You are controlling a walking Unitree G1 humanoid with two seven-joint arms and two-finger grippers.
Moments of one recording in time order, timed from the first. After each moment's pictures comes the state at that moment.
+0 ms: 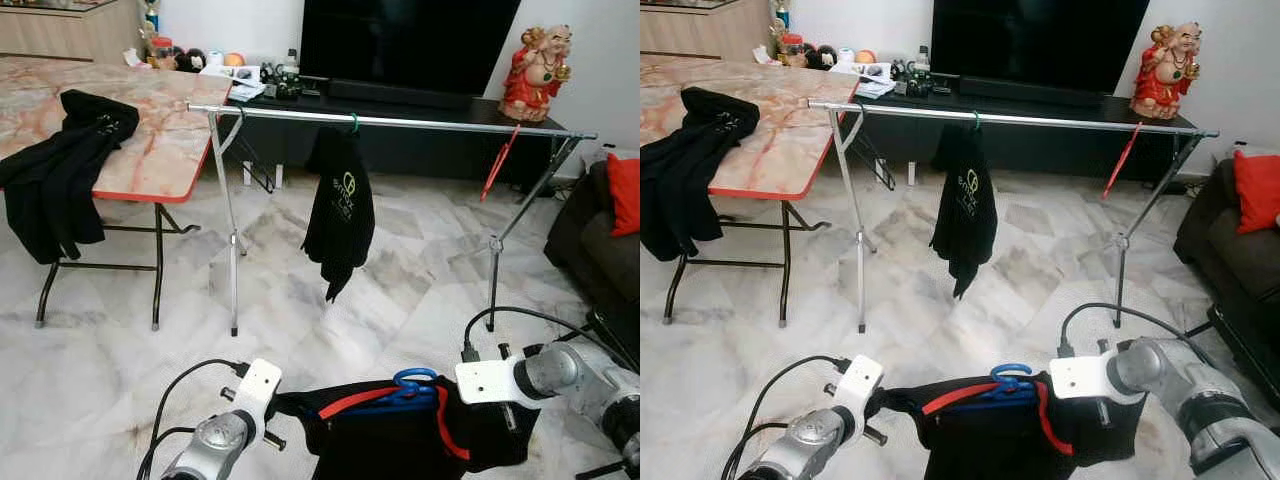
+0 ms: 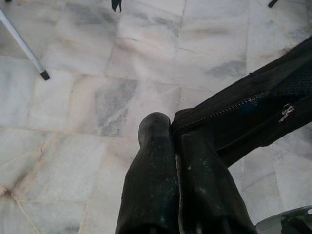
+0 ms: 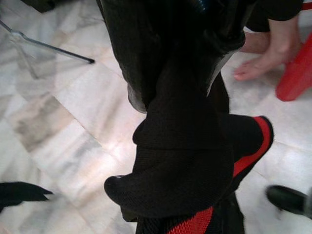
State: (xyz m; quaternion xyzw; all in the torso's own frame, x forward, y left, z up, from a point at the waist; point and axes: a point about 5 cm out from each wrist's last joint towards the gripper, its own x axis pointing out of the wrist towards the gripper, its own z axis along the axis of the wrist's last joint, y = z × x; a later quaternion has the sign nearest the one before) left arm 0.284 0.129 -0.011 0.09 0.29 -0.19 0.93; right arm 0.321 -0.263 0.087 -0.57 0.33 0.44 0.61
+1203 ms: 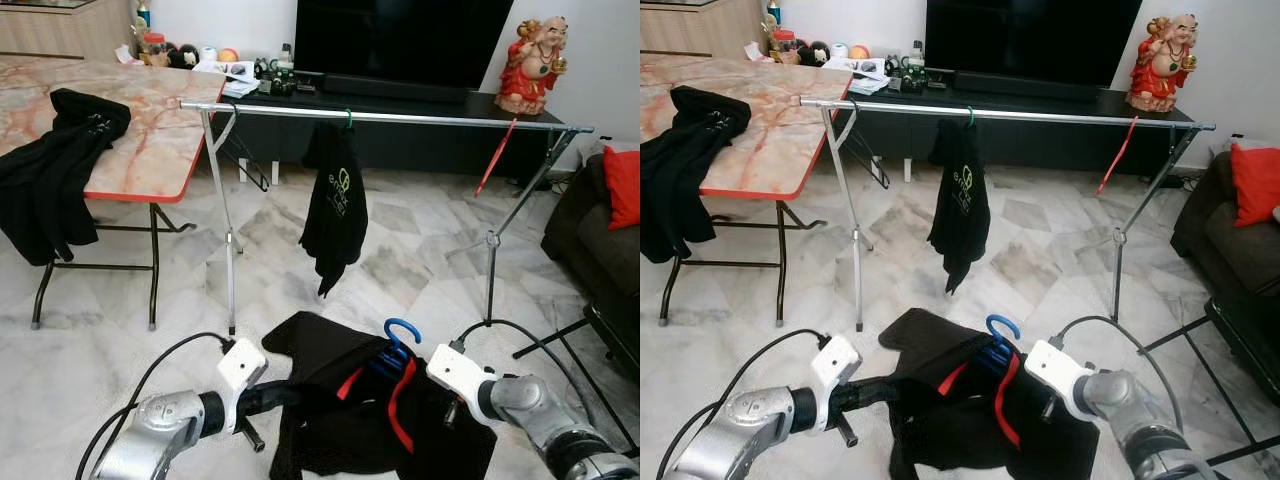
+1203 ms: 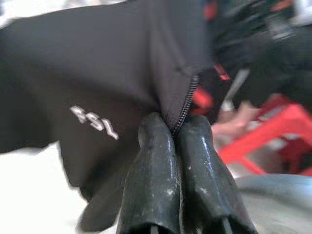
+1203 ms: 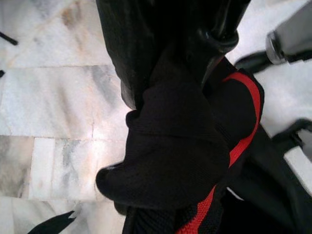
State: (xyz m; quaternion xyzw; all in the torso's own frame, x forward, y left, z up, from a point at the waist) left arm 0.258 0.143 0.078 0.03 0.19 -0.47 0.86; right arm 0.311 -0.219 0.033 -0.30 0.35 0.33 0.82
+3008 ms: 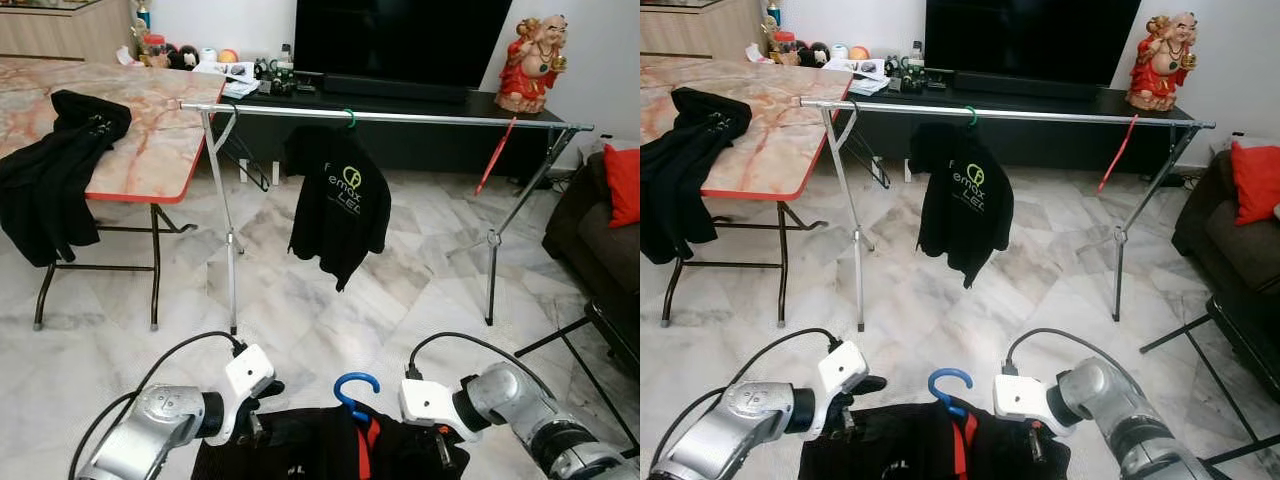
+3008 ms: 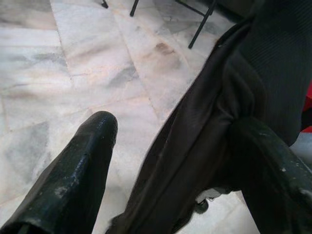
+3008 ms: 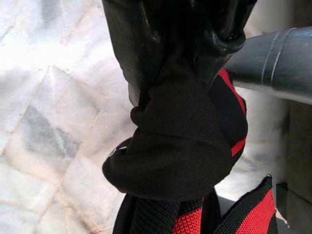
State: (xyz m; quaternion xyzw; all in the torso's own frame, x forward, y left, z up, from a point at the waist) left arm 0.262 0.139 0.073 0.10 0.24 -0.49 0.83; right arm 0.298 -0.177 0.048 -0.31 0.31 0.64 0.63
